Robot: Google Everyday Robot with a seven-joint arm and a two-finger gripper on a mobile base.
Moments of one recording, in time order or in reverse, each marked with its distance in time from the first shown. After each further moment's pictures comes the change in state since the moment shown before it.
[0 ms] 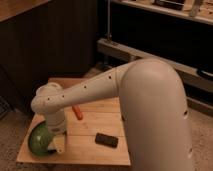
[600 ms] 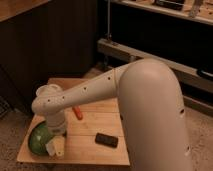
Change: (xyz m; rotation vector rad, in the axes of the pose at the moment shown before) arm -0.001 0.000 0.008 -0.002 0.001 0.001
